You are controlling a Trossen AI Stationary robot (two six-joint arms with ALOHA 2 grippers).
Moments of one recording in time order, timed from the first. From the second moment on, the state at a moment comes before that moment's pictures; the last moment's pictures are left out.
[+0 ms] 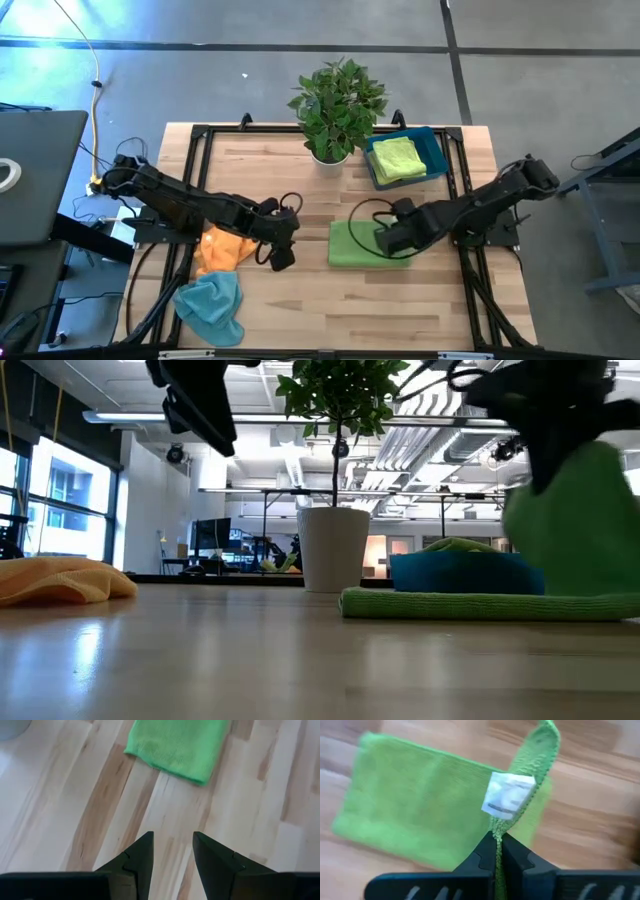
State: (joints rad) left arm -0.18 1.50 1.19 -0.77 -0.22 -0.60; right arm 0.36 1.46 1.13 -1.19 0.26 1.64
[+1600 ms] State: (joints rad) left arm -0.18 1.50 1.19 -0.77 -0.22 -0.62; right arm 0.20 1.73 1.13 -0.41 0.02 0.86
